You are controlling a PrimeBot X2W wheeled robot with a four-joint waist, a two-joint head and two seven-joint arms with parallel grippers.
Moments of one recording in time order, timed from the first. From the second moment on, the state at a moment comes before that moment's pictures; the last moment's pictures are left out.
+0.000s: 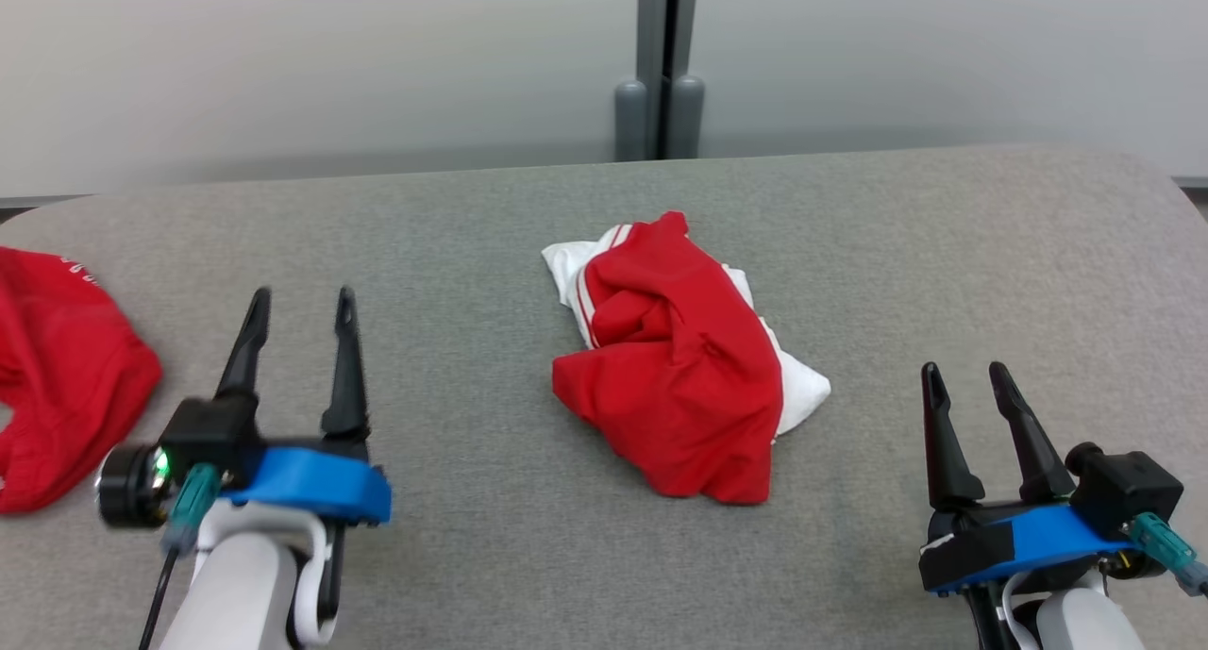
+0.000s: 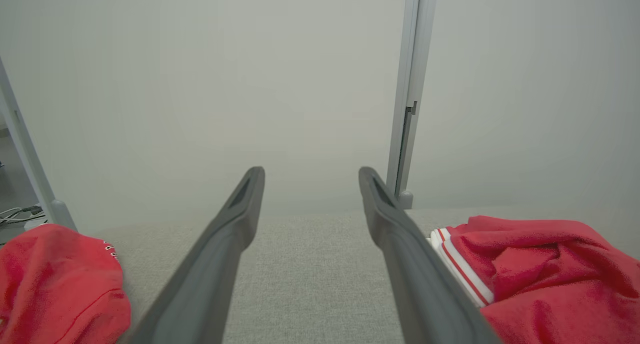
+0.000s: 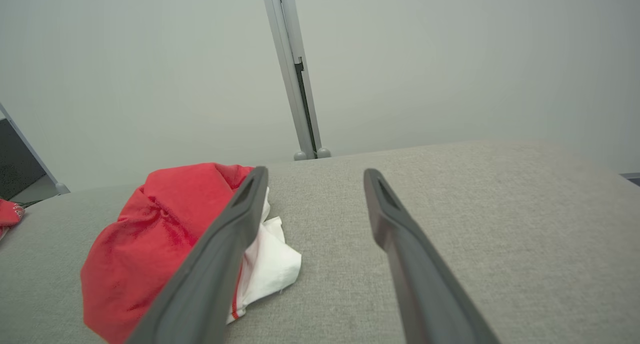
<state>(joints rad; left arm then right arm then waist) -0.29 0.21 -0.24 0.31 -0.30 0.08 -0.26 -0.15 -0.05 -0.02 0.27 0.23 0.13 -0.26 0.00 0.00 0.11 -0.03</state>
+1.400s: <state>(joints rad) -0.03 0.14 -0.08 0.28 -0.16 0.02 -0.26 -0.08 -0.05 -0.02 0.35 0.19 0.13 -0.26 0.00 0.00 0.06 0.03</state>
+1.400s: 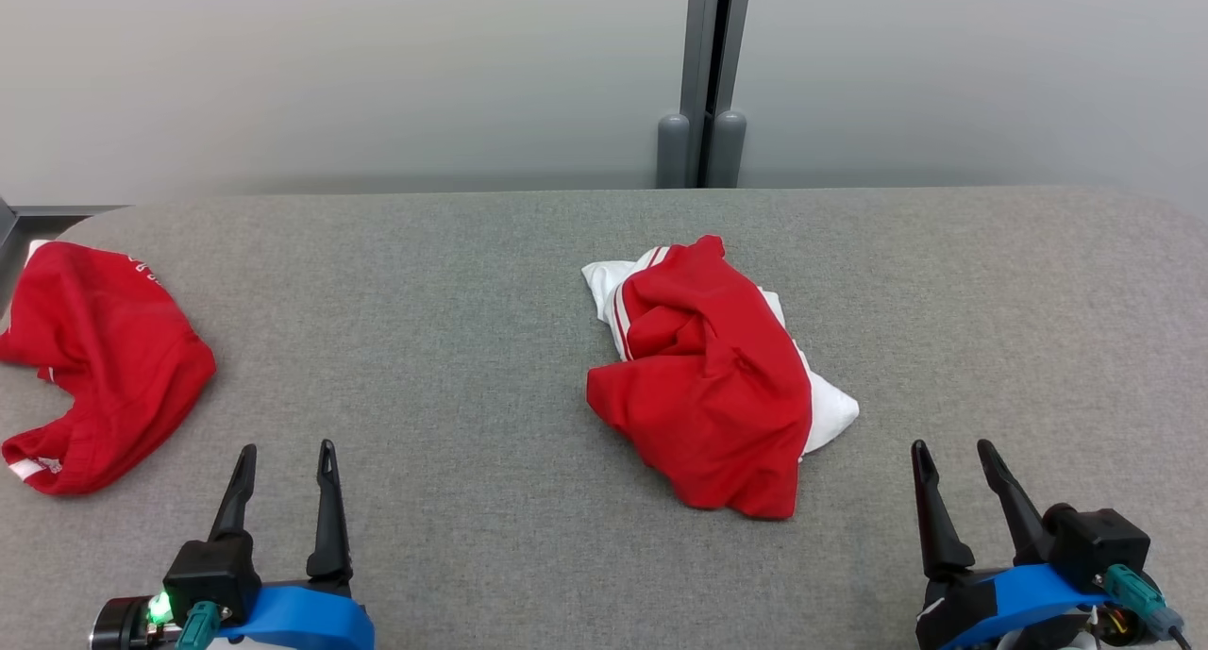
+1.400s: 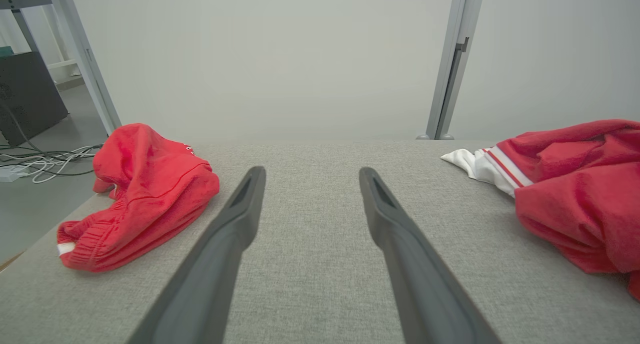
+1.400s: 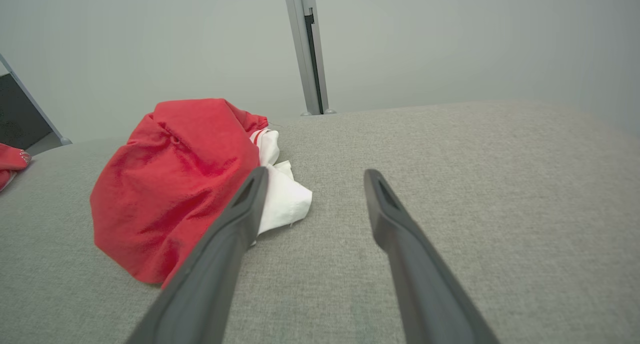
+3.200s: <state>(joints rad) -0.13 0.09 -0.04 0.30 -0.11 -0.03 -0.26 -0.59 -0.11 0.17 1.08 0.14 0.13 -0.16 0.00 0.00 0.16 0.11</state>
